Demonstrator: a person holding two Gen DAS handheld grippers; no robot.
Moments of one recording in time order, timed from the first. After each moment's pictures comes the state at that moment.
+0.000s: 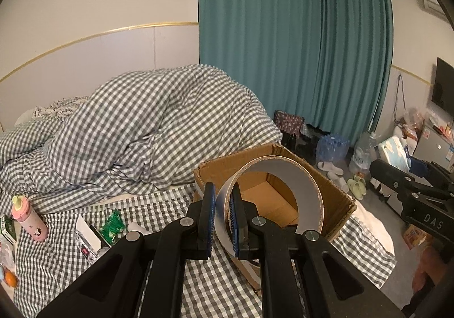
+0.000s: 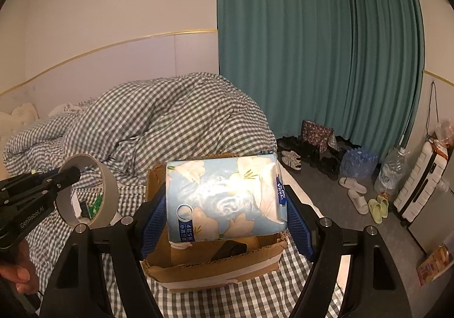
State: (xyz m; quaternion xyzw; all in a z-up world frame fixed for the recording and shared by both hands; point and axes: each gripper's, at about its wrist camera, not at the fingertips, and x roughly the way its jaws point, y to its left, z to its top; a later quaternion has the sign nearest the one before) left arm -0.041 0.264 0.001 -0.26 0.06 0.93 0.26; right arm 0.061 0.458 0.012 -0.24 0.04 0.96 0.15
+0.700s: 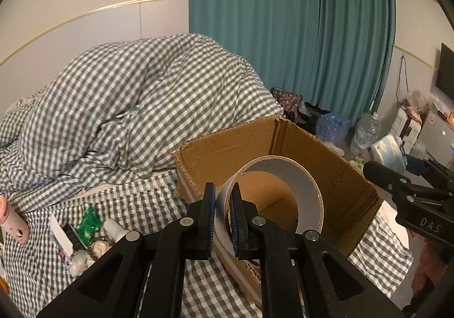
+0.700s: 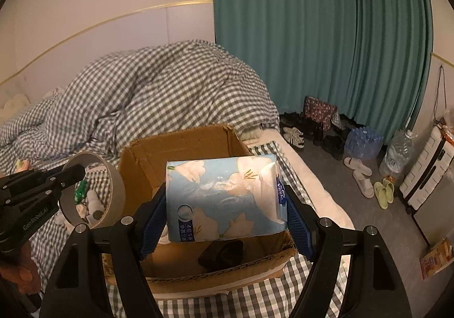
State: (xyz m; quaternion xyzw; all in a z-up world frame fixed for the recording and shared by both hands) left arm -0.092 0.314 -0.057 -0.31 0.09 0.91 0.27; right arm 0.000 0.498 -0.051 -0.30 0.06 0.94 0.15
